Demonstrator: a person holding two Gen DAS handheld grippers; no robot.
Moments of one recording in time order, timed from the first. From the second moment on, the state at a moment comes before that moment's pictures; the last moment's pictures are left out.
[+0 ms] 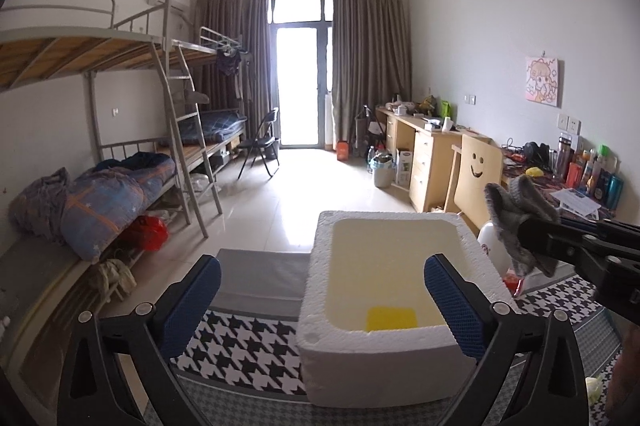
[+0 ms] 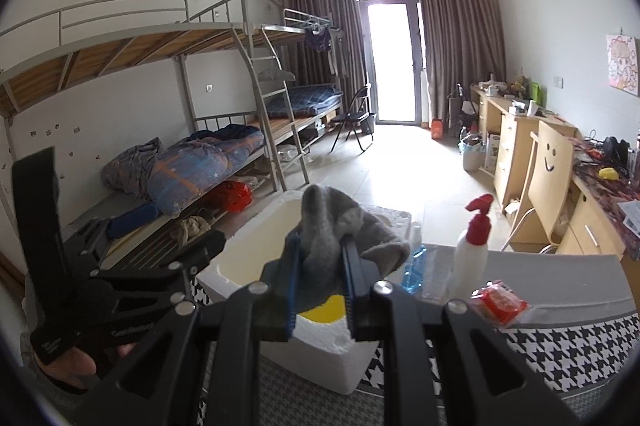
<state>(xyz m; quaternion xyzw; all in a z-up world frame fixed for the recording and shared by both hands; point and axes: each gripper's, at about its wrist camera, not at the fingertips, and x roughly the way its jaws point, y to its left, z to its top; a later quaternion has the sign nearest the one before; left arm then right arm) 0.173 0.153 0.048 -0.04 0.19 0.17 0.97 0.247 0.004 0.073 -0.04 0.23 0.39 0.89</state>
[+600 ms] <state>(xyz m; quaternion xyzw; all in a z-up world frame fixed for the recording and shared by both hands) 0.144 0.175 0.046 -0.04 0.19 0.19 0.96 0.268 0.047 0.062 -0.05 0.27 0.40 0.87</state>
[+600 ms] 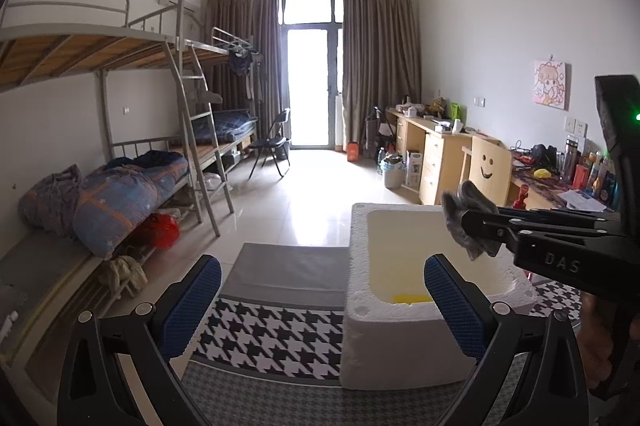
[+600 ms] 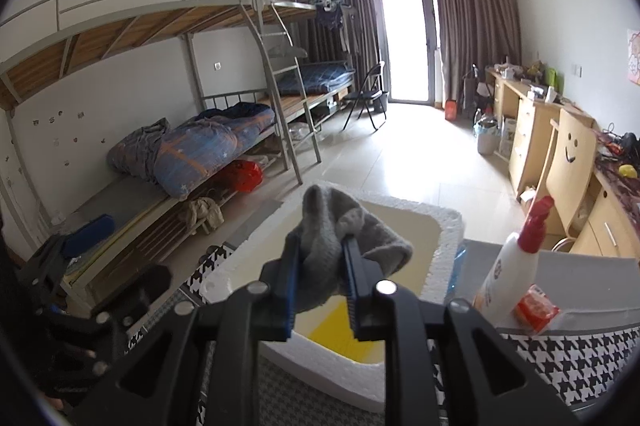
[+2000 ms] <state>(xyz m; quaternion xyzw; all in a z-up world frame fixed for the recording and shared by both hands) 0.092 0.129 0.055 -0.03 0.17 0.15 0.97 0.194 -0.032 0.081 -0.04 0.19 0.37 0.91</state>
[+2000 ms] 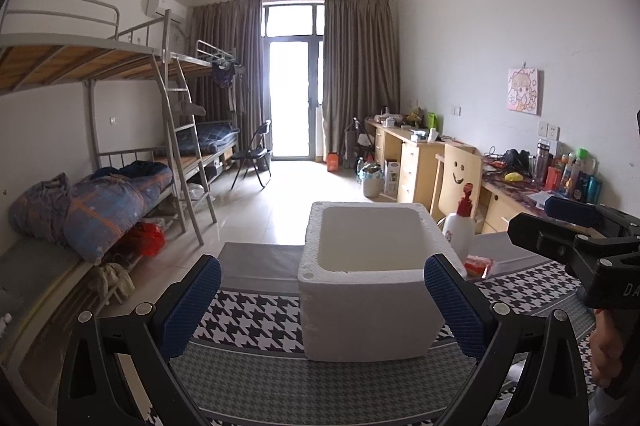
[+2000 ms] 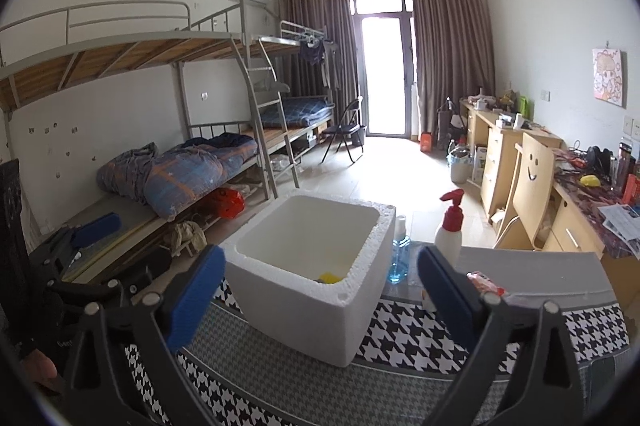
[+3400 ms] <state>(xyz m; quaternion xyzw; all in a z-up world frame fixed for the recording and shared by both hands) 0.063 0.049 0.037 -0.03 0.15 0.06 0.99 0.146 -0.125 0.061 -0.03 0.14 0.29 0.95</state>
